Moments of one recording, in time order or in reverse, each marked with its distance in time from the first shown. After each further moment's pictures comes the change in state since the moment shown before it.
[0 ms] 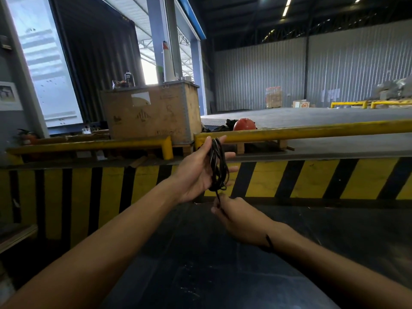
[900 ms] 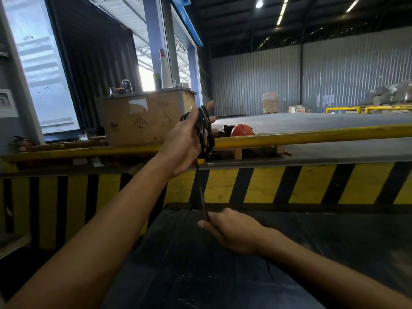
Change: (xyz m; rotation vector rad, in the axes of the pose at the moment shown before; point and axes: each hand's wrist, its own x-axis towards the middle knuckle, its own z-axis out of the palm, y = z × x) left_hand 0.012 0.057 -0.003 0.230 0.145 0.335; right_hand 0.010 0.005 0.006 -0.085 -0.114 -0.055
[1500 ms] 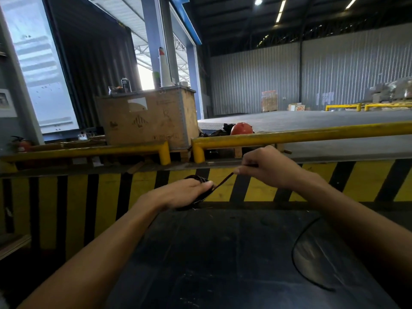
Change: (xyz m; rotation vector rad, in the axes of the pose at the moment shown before) left_hand -0.030 -0.062 -0.028 0.989 -0.271 -0.462; right_hand 0.004 0.039 -0.109 -0.168 0.338 0.014
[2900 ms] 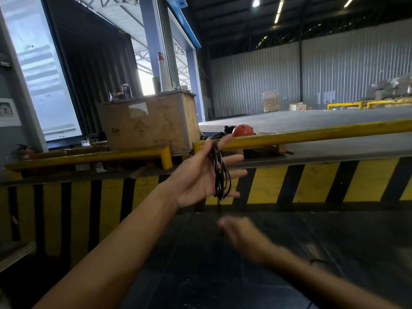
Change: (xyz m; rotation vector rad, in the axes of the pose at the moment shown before) left_hand -0.001 0.043 -0.006 -1.218 -0.266 0.269; right_hand -0.057 -0.023 0.121 0.469 -0.196 0.216
